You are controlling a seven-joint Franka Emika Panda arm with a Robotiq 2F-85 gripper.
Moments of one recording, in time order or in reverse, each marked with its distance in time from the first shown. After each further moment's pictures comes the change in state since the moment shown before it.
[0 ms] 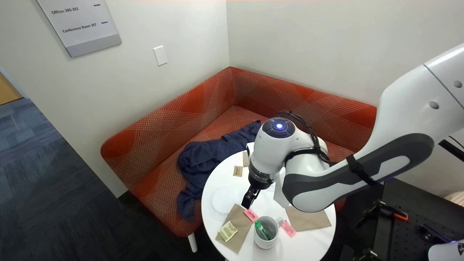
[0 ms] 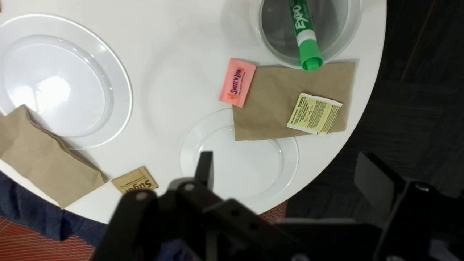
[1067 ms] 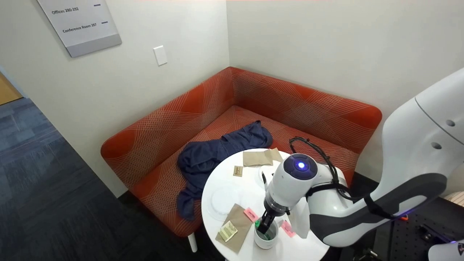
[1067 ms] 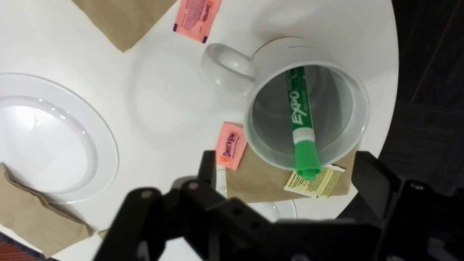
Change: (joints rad) arm 0.142 0.020 -0.095 -0.206 -0.088 0.231 0.131
